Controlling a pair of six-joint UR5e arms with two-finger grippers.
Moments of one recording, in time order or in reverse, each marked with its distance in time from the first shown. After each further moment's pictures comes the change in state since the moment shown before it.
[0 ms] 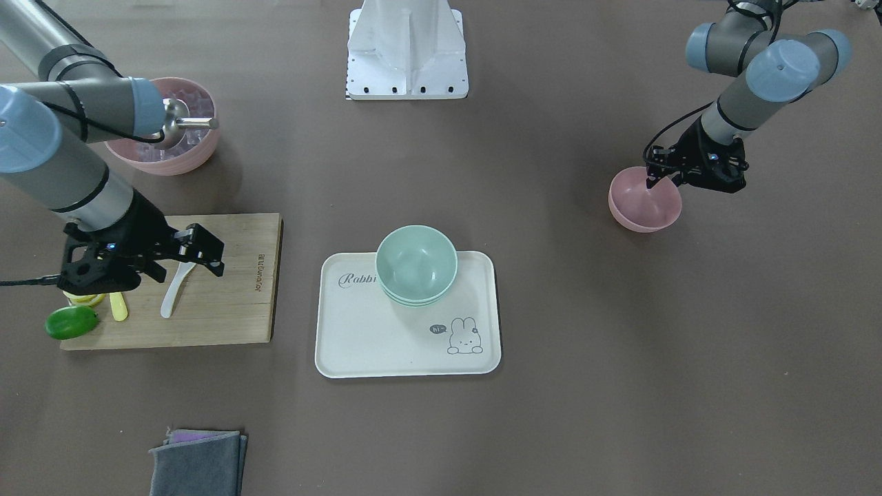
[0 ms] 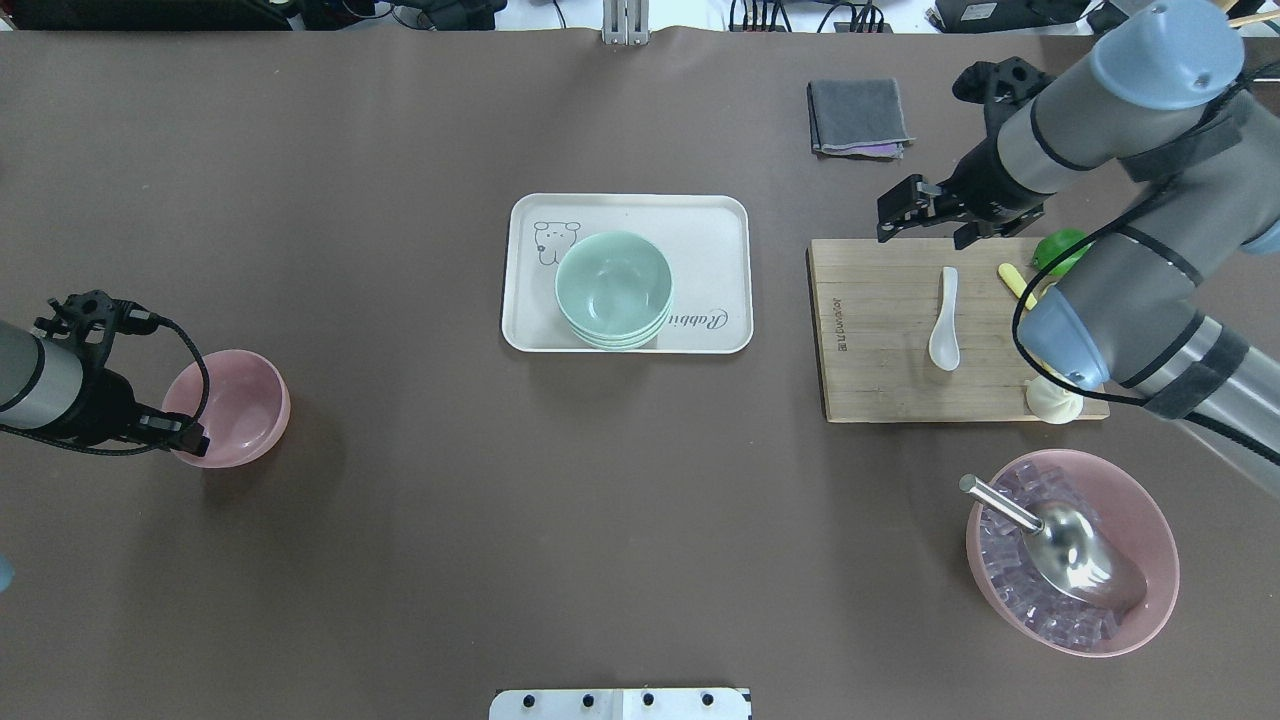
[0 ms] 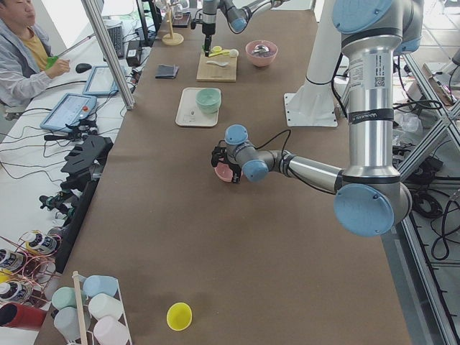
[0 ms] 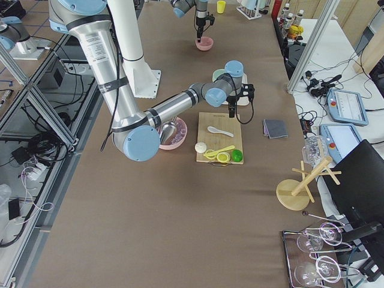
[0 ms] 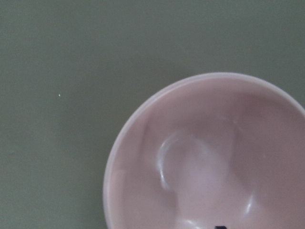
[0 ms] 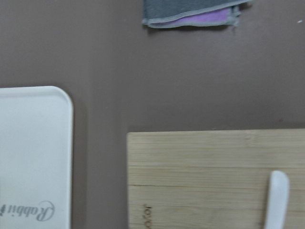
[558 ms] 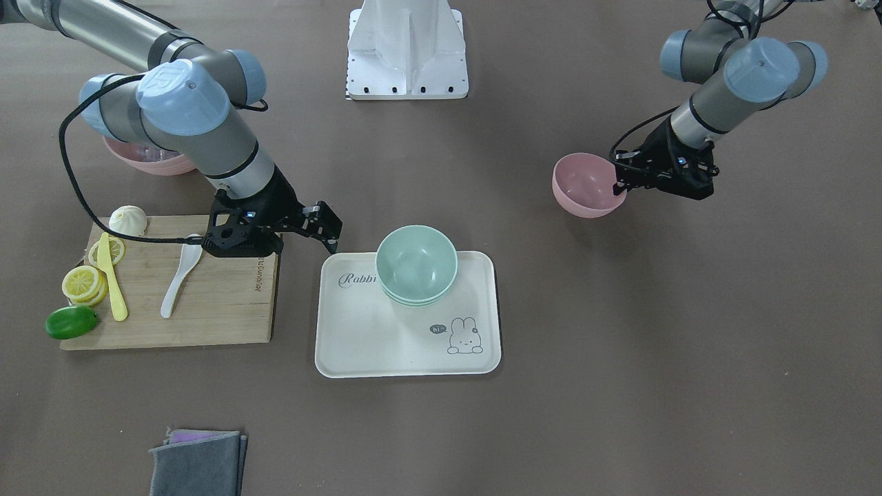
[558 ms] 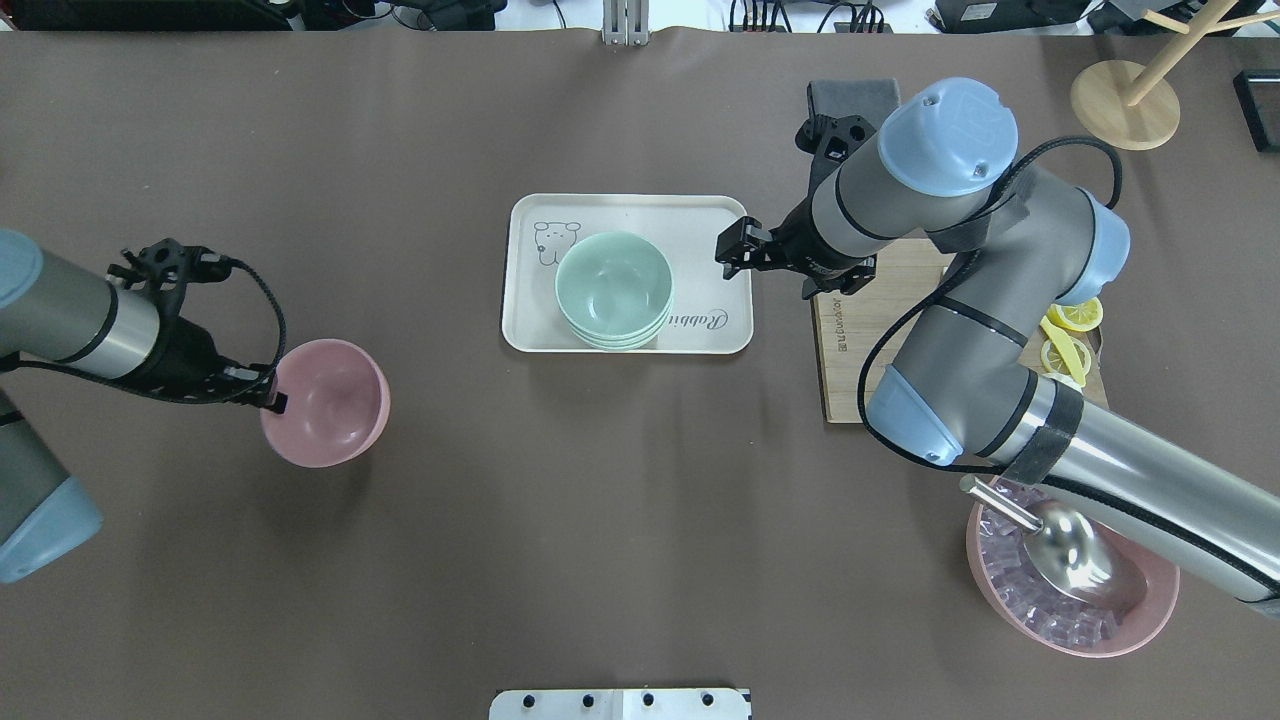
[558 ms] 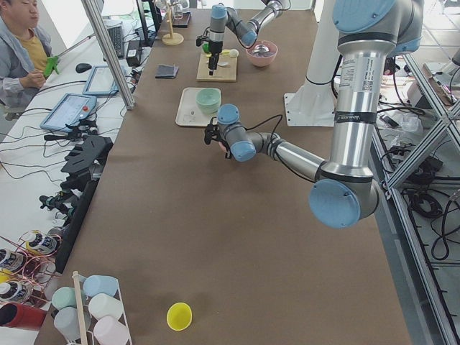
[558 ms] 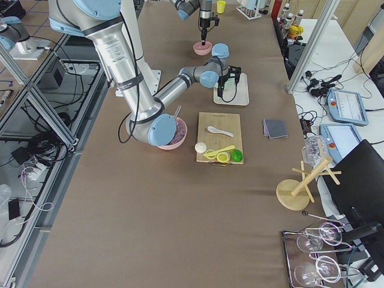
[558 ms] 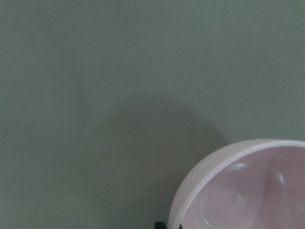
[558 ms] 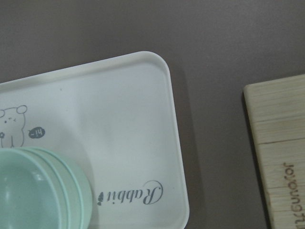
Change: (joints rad) left arm -0.009 -0.226 0.007 0.020 -0.057 -0.189; right arm -0.176 0.130 -0.001 -0.001 -0.144 0.299
